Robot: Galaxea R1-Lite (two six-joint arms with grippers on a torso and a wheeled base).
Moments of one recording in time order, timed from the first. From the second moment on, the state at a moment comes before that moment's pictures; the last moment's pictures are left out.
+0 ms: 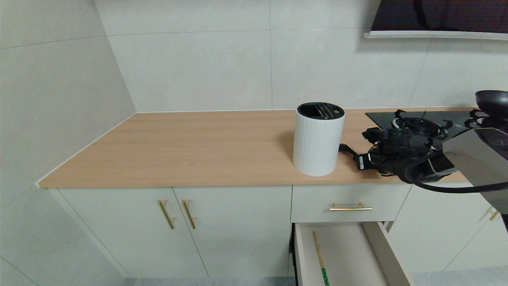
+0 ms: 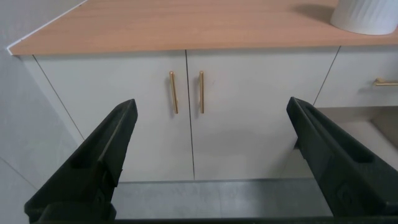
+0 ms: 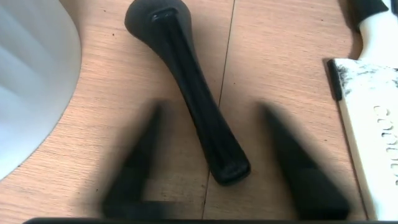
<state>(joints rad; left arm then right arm) 0.00 0.00 0.00 0.00 -0.01 0.00 0.08 2.43 -1.56 -0.47 0.04 -0.10</state>
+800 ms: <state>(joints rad) 0.00 0.00 0.00 0.00 -0.01 0.00 0.09 2.31 -1.49 -0.40 0.04 -0.03</state>
